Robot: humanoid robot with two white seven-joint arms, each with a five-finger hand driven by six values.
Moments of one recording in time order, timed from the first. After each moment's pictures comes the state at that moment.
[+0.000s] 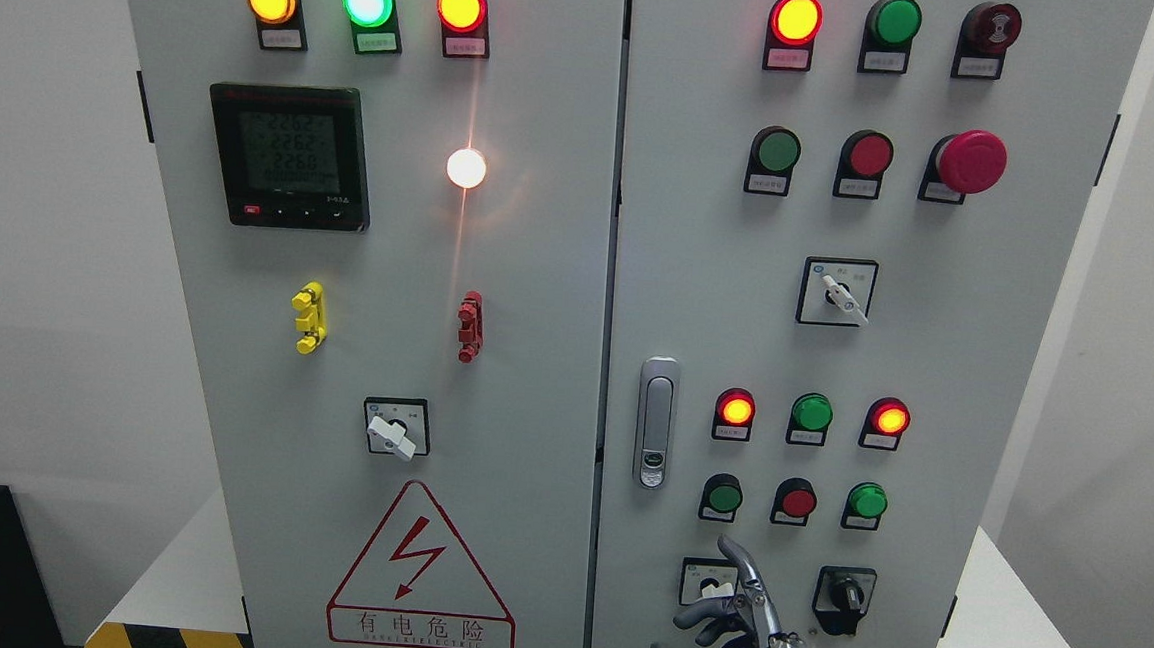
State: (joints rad) left arm -0.04 -0.11 -0.13 -0.05 0.14 -0.06 -0.06; right arm -0.02 0.13 0.26 -1.99 0.72 -0.03 -0.13
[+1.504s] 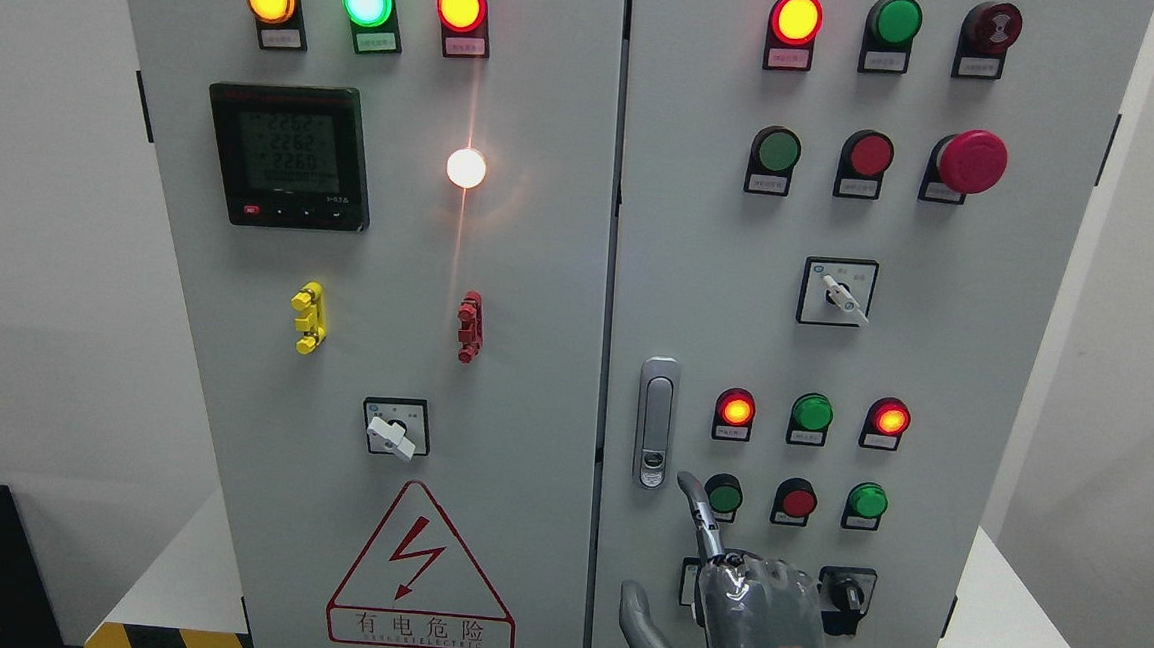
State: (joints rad) left arm -0.04 -0.11 -0.13 -0.05 0.14 -0.06 -0.06; right arm -0.18 0.13 0.26 -1.84 1.30 0.05 -0.17
